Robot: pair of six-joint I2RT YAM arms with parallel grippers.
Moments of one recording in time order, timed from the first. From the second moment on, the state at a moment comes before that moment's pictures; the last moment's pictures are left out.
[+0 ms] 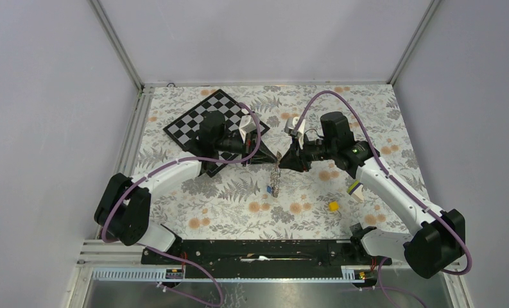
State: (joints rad) left arm -0.57 1.46 0.92 0.42 1.15 -0.18; right arm 0.49 1.22 1.00 -0.43 -0.83 -0.34
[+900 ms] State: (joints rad) left arm -0.57 1.46 0.91 0.41 1.15 -0.14; right arm 0.49 1.24 1.02 -0.47 -0.87 -0.34
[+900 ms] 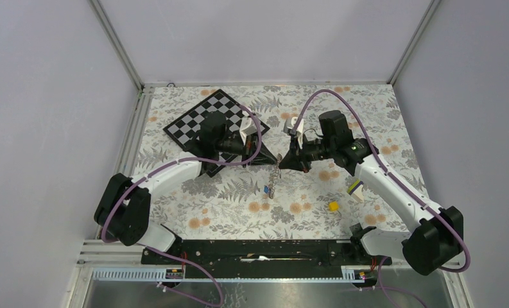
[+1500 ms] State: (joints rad) left arm -0.60 1.46 1.05 0.00 1.10 0.24; right arm 0.52 1.32 1.19 -0.73 -0.75 -0.46
